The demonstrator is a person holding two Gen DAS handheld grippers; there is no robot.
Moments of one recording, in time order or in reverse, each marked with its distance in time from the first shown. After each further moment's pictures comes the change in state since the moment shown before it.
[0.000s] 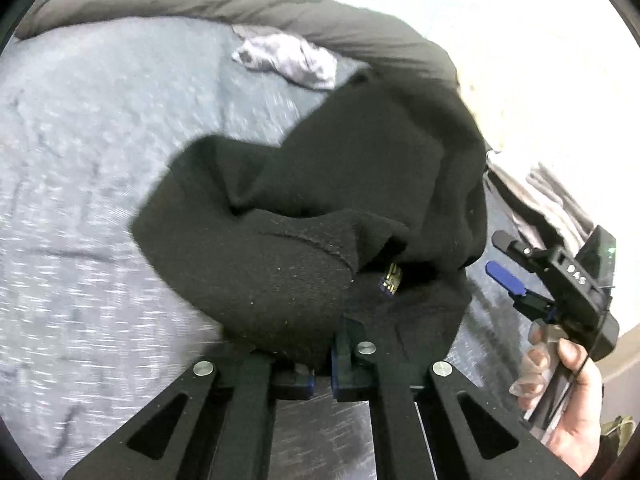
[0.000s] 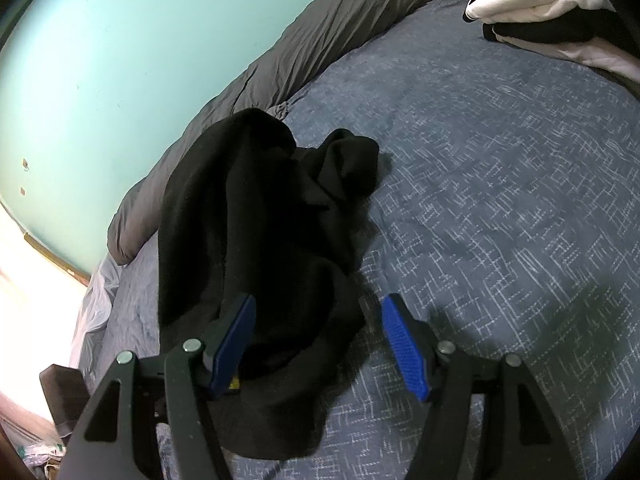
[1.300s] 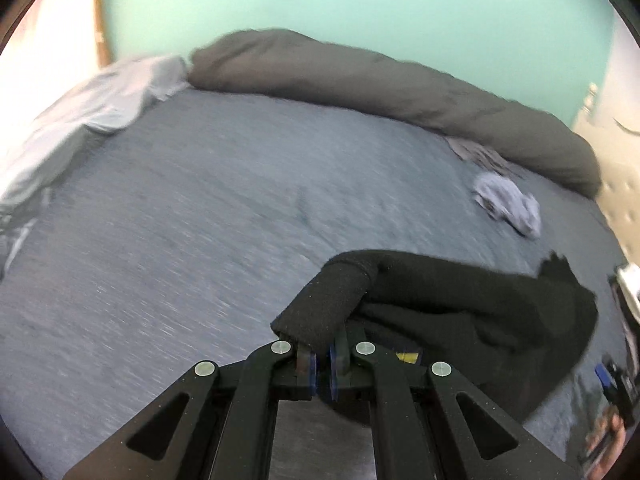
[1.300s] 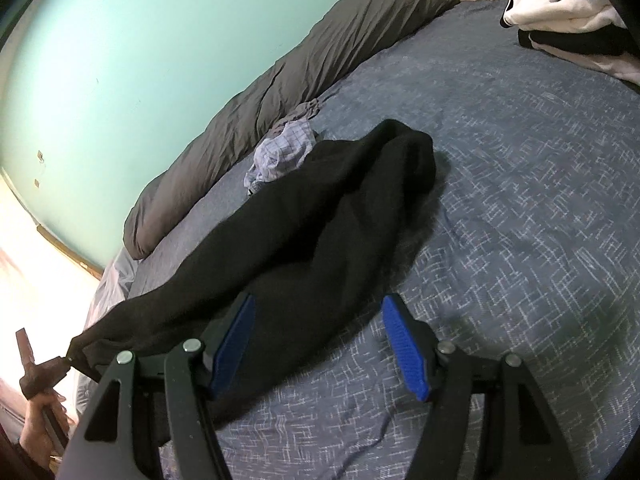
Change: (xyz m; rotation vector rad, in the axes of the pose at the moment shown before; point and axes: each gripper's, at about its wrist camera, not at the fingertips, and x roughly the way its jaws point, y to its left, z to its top) left arm -0.220 0.201 0.083 -0.150 -0.196 0.553; right arm 0.015 0.041 -0.009 -0.039 0.004 0.055
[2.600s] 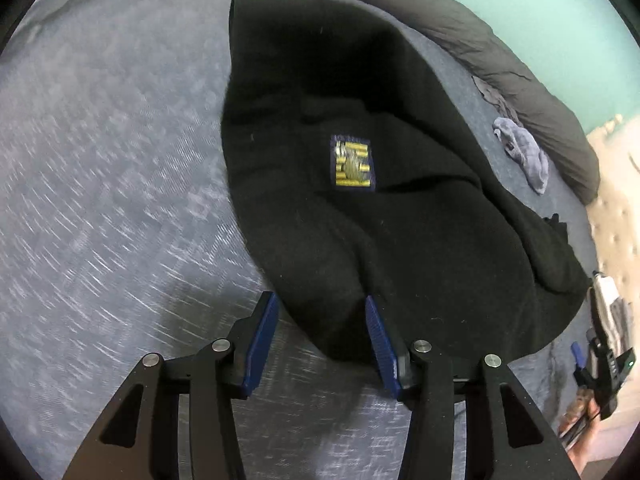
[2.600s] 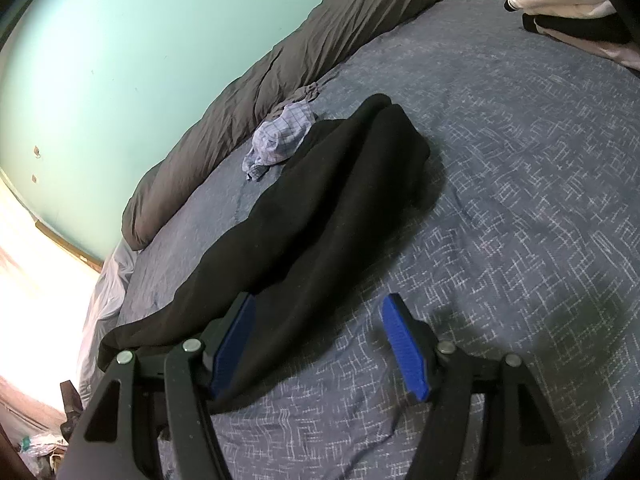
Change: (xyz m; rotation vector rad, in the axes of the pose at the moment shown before) left arm 0.071 0.020 -0.140 -0.251 0.316 -0.161; right arm 0.010 0.006 -0.006 0.009 0.053 0.000
